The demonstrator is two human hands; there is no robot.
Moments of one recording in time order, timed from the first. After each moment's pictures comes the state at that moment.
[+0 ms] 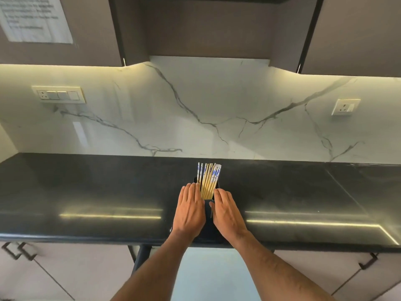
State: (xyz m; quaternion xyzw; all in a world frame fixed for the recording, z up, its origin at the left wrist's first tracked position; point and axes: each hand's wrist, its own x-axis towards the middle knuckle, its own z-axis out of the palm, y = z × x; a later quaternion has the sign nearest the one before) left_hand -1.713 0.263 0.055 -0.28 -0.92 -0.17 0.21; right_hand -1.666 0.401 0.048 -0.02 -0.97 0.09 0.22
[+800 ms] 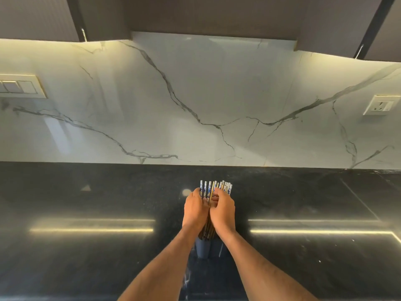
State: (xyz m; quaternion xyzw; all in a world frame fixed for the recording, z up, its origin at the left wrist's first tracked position) left_hand -1.908 0.341 0.010 -0.12 -0.86 -0.49 -0.04; right_hand -1.858 0.417 0.022 -0.23 -0.85 0.42 0.23
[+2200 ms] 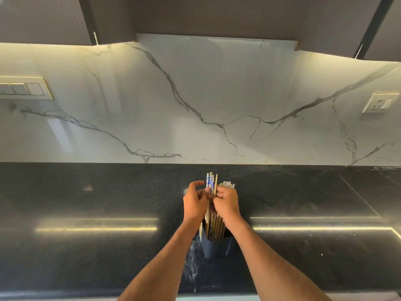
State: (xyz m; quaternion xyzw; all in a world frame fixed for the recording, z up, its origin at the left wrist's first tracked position) left_hand -1.891 0.313 0.040 -0.10 -0.72 -0.69 -0.03; right_hand -1.856 0.412 0.044 -0.20 -0.77 0.58 0.17
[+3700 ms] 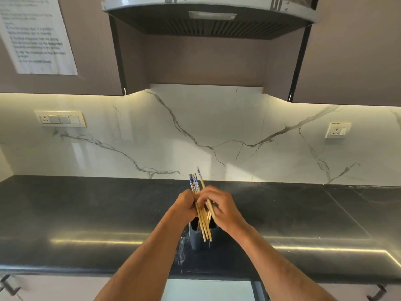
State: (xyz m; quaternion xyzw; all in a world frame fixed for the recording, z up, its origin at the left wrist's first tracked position) left_hand -1.774 0.293 0.169 0.09 -0.52 -0.79 -0.31; right_hand -1.697 0.415 0.159 0.21 -0.85 0.40 0.27
